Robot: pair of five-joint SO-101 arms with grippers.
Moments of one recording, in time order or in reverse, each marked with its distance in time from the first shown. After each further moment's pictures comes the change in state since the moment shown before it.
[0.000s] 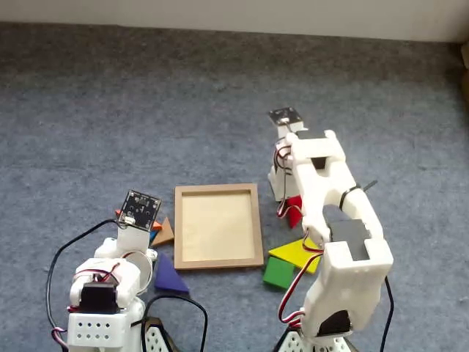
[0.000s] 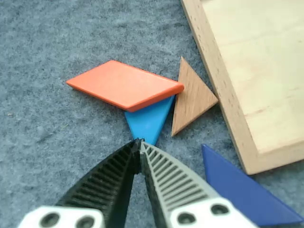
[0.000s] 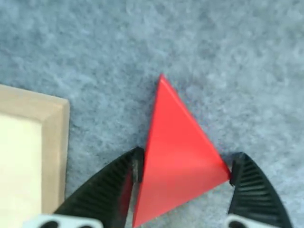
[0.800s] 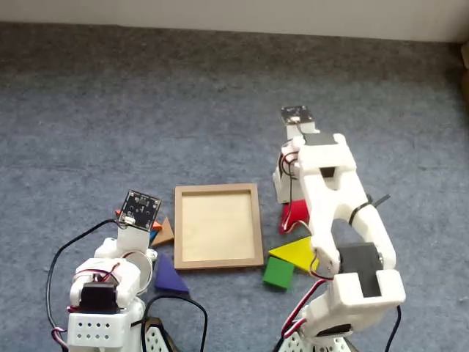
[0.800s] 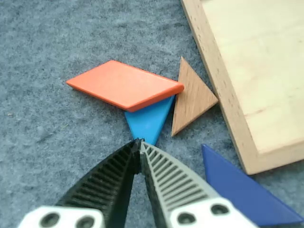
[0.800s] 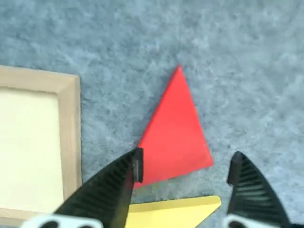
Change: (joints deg) left arm 0.0 0.0 0.0 0.0 0.0; right arm 0.4 -13.2 8.2 2.9 -6.5
